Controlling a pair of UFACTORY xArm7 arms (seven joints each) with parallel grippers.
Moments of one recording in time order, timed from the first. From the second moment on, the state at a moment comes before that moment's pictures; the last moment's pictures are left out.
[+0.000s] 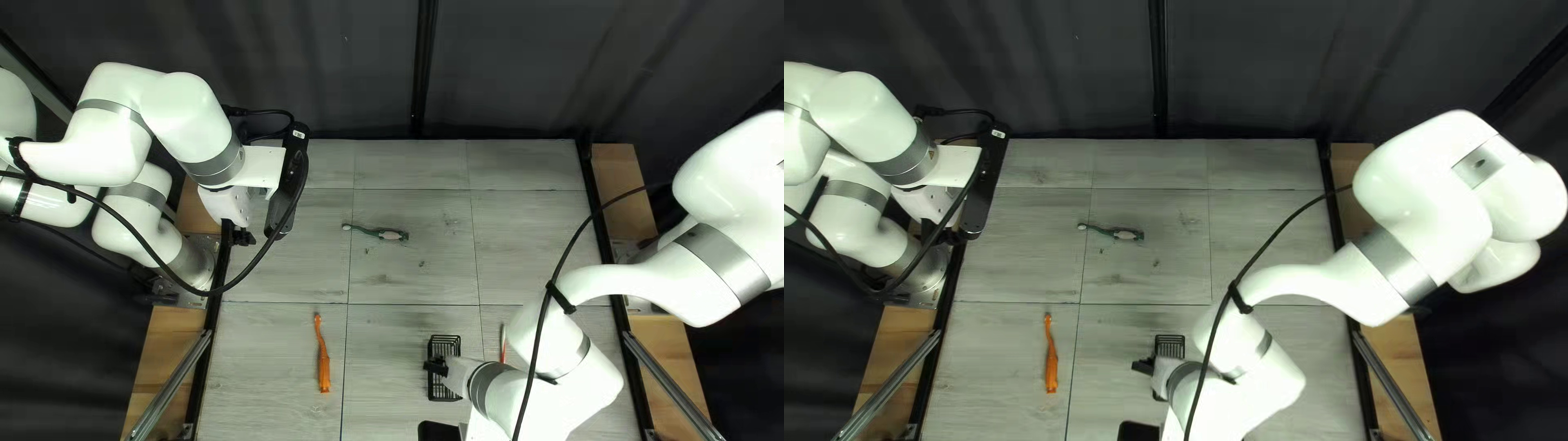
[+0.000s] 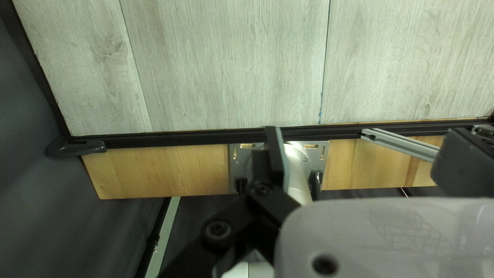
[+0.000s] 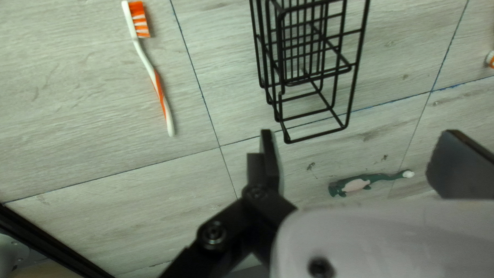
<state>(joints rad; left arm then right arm) 0.00 -0.79 0.00 0.78 0.00 1.57 0.00 0.54 0.26 0.05 1.31 -0.37 1.12 -0.59</state>
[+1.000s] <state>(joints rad) 0.00 -0.79 0.00 0.78 0.00 1.57 0.00 0.51 0.03 0.04 0.88 -0.15 0.93 -0.39</state>
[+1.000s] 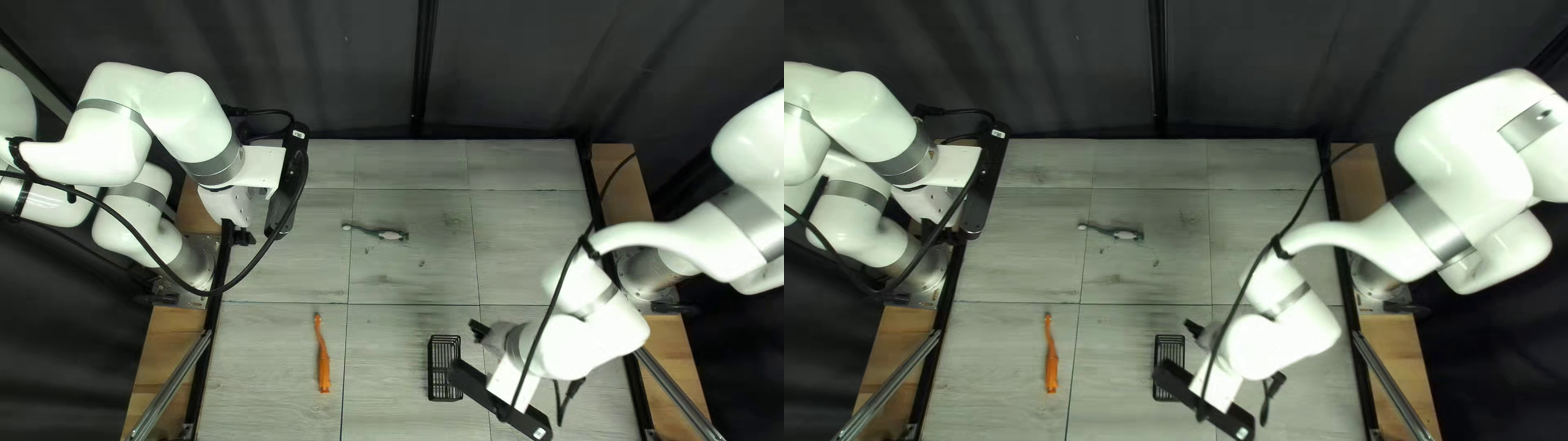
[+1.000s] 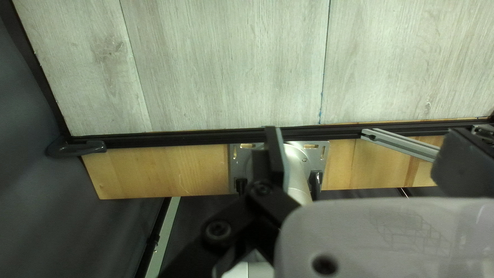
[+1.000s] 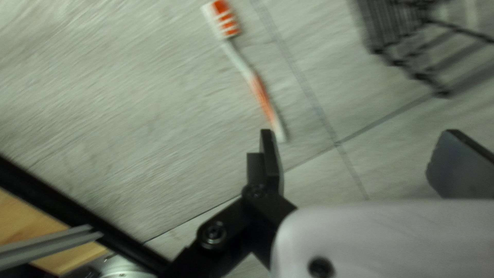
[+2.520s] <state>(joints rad) 0.00 -0.79 0.00 0.78 0.00 1.57 0.00 0.47 0.24 0.01 0.79 -0.19 0.82 -0.61</state>
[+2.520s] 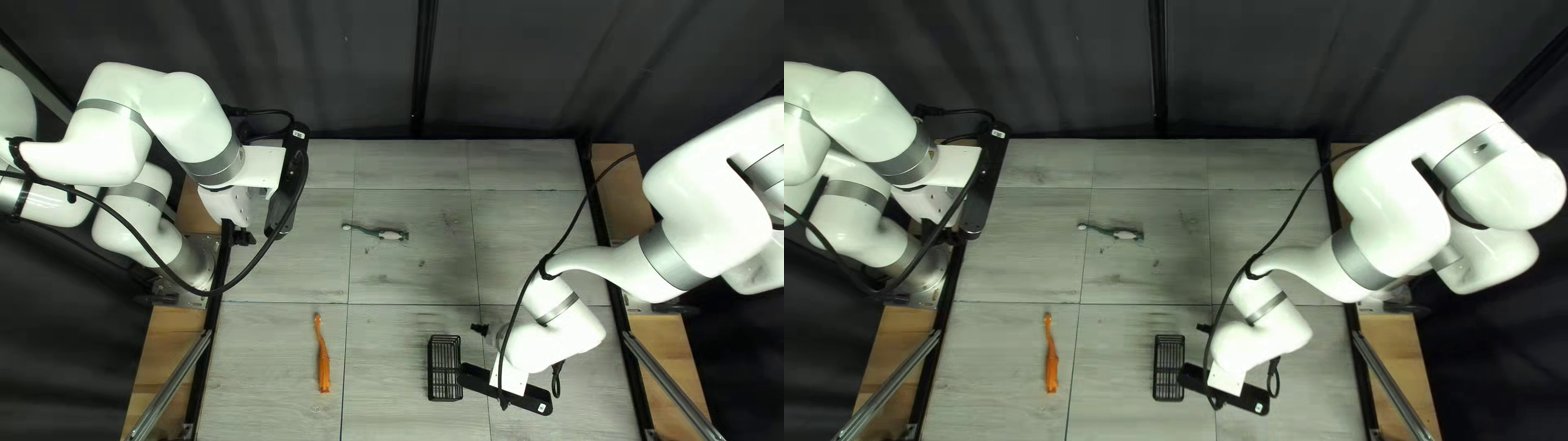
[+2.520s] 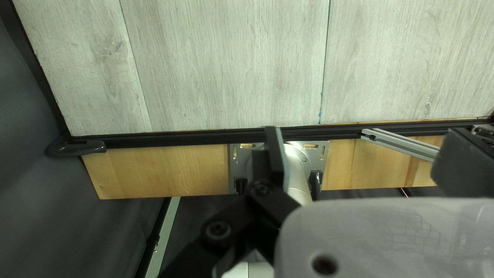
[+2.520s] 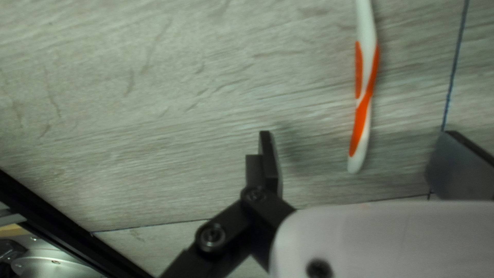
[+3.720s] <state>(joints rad) 0.00 -0.79 0.00 0.78 0.00 1.57 0.00 0.52 0.18 0.02 0.76 -0.29 0.82 -0.51</state>
